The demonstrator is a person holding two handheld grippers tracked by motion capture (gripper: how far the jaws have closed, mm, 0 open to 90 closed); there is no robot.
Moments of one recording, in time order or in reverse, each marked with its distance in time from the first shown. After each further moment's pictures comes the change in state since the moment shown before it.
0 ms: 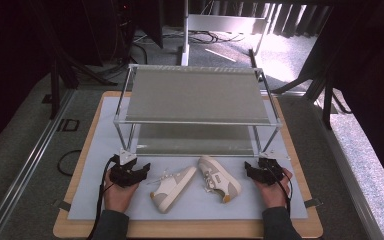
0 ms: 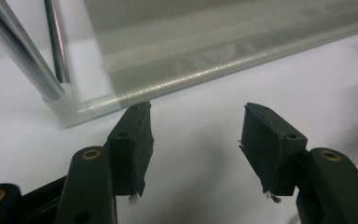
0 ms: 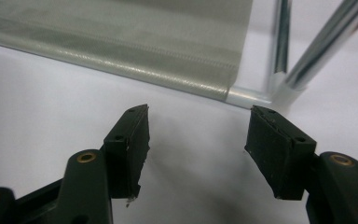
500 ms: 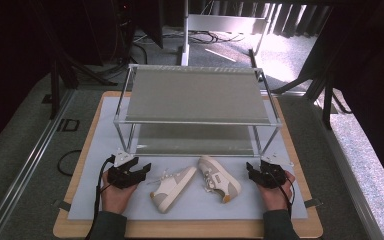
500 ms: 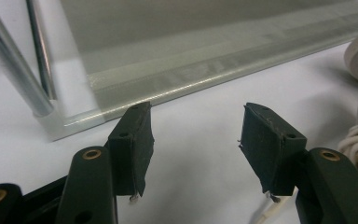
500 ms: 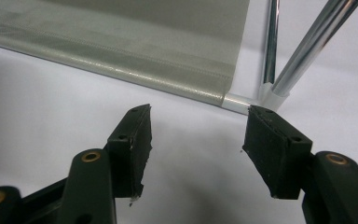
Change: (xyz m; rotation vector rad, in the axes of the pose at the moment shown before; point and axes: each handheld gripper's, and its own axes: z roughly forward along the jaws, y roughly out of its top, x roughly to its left) left arm -0.002 0.002 -0.013 -0.054 -0.075 0.004; right arm 0.005 -0.006 -0.016 -0.075 -0.023 -0.034
